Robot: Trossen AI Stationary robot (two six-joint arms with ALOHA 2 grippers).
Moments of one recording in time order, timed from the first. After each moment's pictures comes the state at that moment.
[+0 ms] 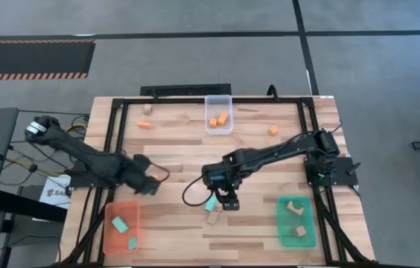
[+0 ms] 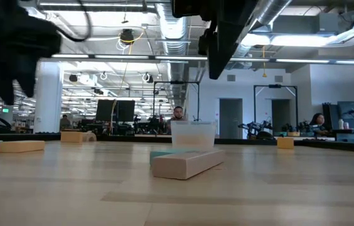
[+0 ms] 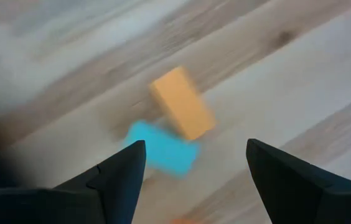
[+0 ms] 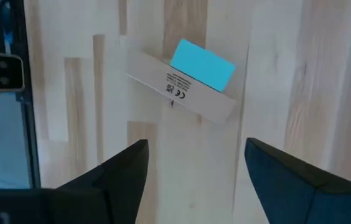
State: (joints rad) left arm -0.45 1.12 0.74 -1.00 -0.22 -1.52; right arm 0.19 1.97 1.73 -1.05 -0.21 0.20
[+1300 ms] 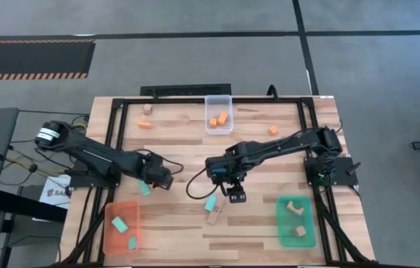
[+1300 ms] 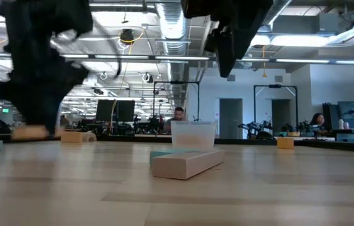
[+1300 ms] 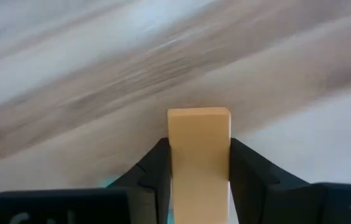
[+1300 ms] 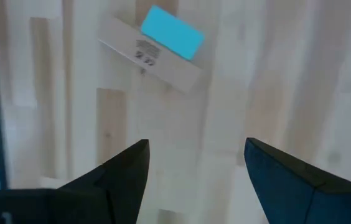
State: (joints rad) left arm -0.22 1.38 0.66 -0.72 -0.12 -1.41; right arm 0.16 1.94 1.73 -1.18 -0.17 0.08
